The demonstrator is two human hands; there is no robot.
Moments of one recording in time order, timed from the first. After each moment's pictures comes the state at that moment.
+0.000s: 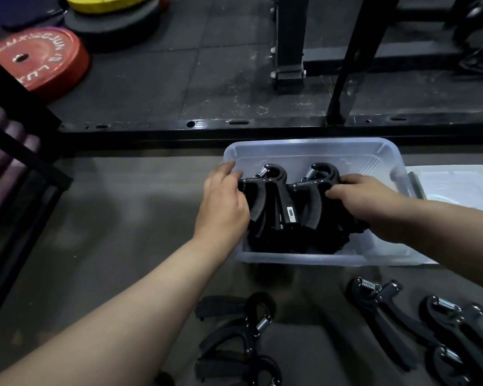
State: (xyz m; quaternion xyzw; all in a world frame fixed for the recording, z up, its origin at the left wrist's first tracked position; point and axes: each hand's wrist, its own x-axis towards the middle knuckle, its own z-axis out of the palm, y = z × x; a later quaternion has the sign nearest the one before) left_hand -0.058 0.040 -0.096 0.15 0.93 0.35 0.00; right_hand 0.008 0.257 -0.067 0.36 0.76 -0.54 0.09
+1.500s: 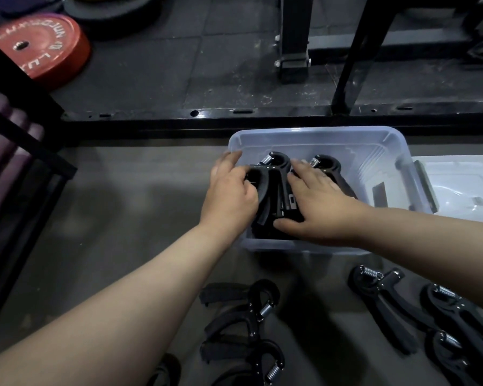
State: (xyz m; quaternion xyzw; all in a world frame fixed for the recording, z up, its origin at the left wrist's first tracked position) left_hand -0.056 0.039 -0.097 0.17 0.92 0.35 0.00; right_hand 0.011 0.207 -0.079 -0.04 0.98 -0.13 0.14
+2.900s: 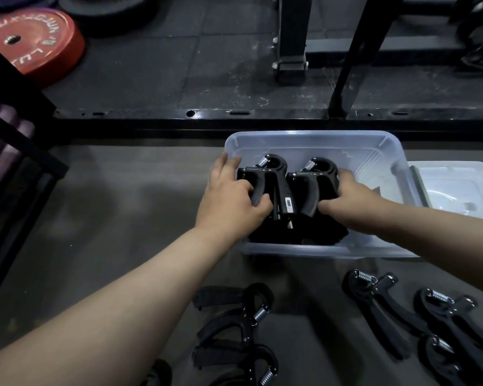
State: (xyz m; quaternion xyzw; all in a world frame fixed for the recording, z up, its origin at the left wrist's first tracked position) left_hand -0.053 0.040 -0.095 0.20 0.95 0.23 0.04; right_hand 0.012 0.251 -0.081 0.28 0.88 -0.33 0.18
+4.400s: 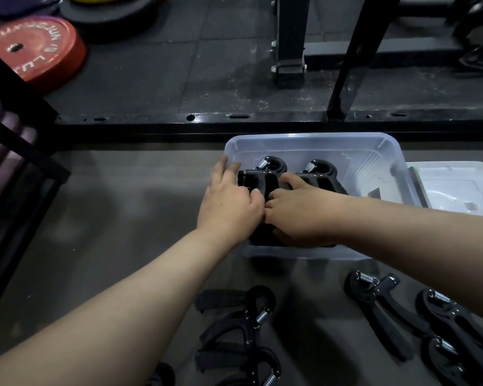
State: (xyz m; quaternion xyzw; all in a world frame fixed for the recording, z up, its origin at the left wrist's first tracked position) left_hand -0.054 0.044 -0.090 0.18 0.96 0.20 0.07; right_hand -0.012 0.191 -0.068 -0.30 0.93 0.11 0.17
